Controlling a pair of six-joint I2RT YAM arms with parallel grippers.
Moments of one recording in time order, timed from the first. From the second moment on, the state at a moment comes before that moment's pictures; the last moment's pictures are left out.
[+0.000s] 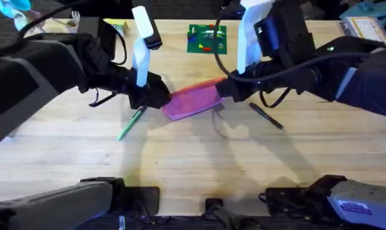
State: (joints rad) left arm 0.00 1.40 0.91 -0.81 0.71 1.10; right arm 0.51 1.38 0.96 -0.51 -0.22 0.00
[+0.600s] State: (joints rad) left arm 0.01 1.40 0.91 -0.80 0.69 1.10; right arm 0.72 1.44 0.95 -0.26 -0.16 0.07
